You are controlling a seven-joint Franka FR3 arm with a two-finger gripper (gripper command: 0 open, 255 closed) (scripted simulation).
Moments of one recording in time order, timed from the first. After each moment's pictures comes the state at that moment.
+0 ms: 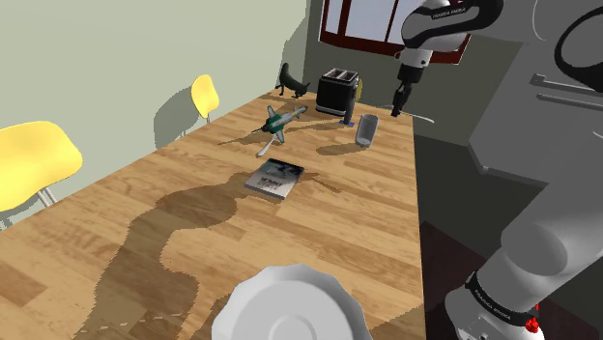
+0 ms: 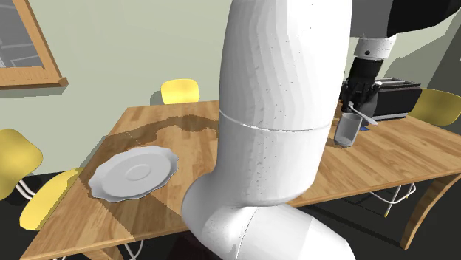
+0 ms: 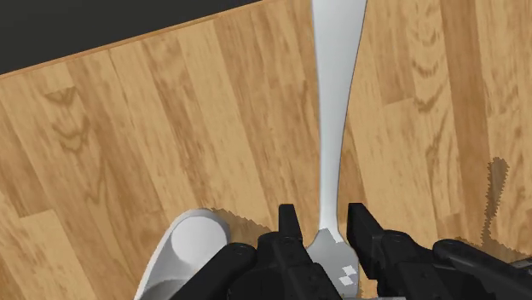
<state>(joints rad) -0.33 0.06 -0.16 -1.78 0.04 1.81 -0.71</state>
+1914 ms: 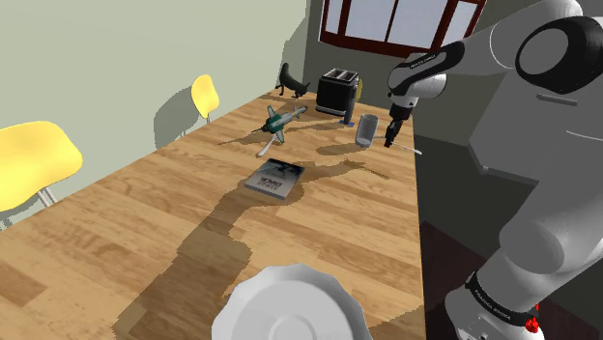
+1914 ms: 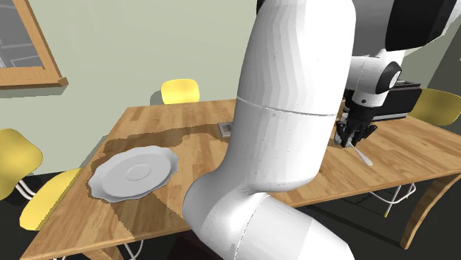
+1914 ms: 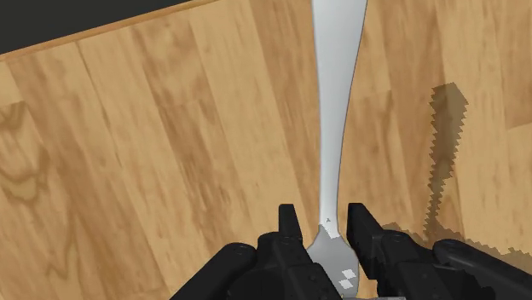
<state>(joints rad) -0.37 0.22 -0.18 -1.94 0.08 2.13 -0.80</state>
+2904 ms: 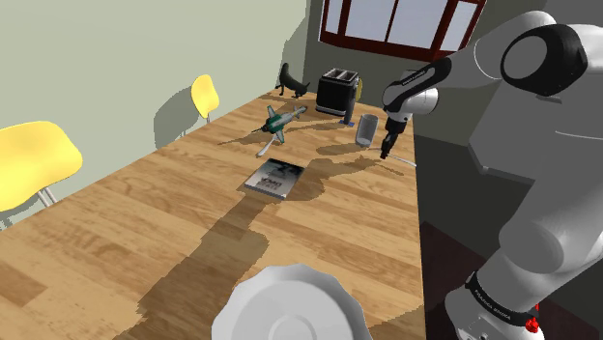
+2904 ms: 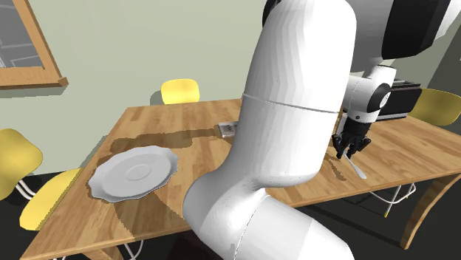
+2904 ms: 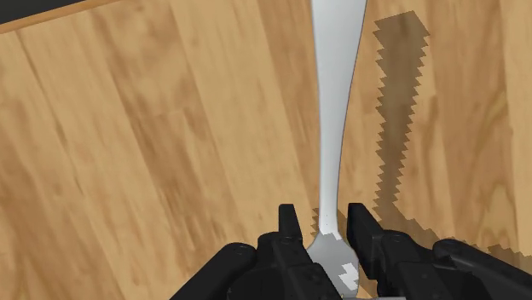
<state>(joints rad) -0.37 0.29 -0.17 -2.00 0.10 2.26 -0.82</state>
